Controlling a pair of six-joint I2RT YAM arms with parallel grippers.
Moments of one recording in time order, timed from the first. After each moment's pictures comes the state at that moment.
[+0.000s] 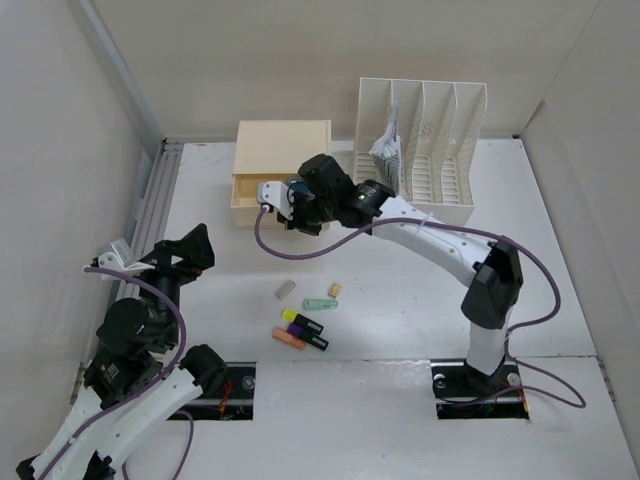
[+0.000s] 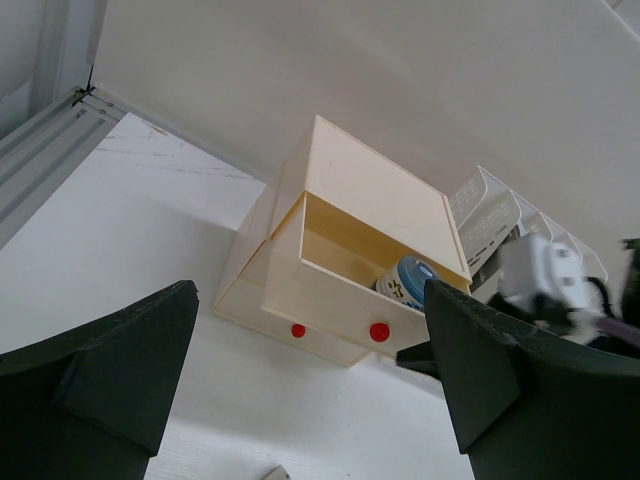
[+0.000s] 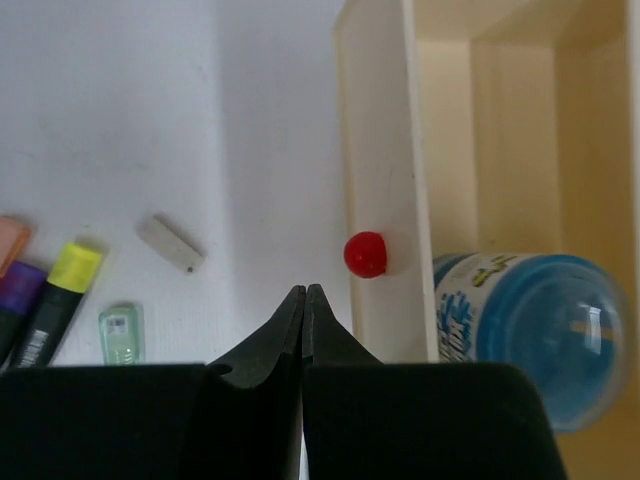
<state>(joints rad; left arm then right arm) -0.74 0.23 0.76 -0.37 -0.84 -0.47 0.89 1.83 1.80 -0.61 -0.33 -0.62</state>
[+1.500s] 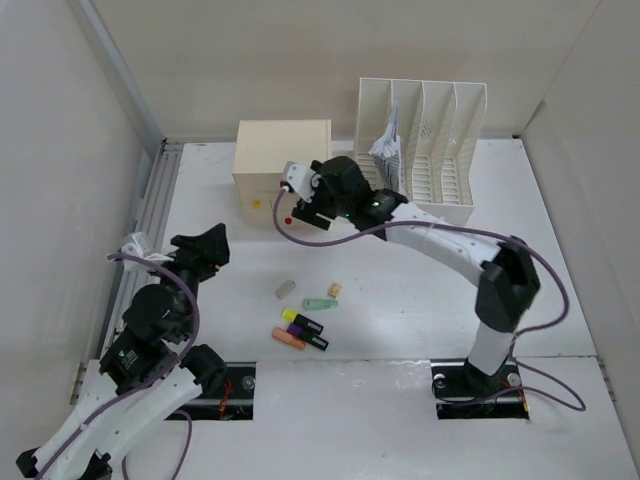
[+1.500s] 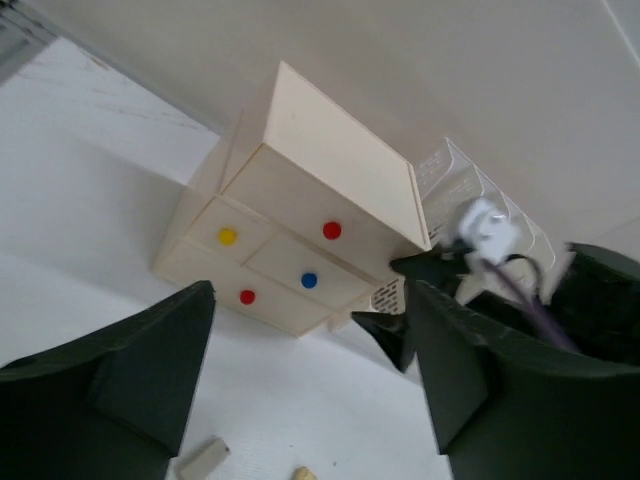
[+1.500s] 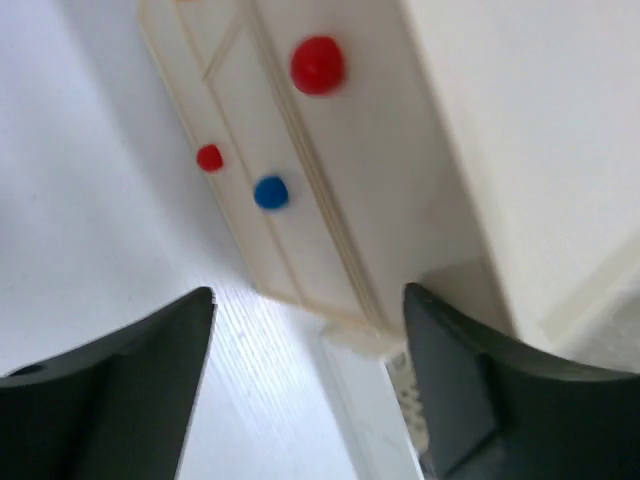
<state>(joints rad) -0.74 0.28 0.73 -0.37 -0.78 -0.64 0.84 1.86 1.60 -0.28 0.11 -0.57</state>
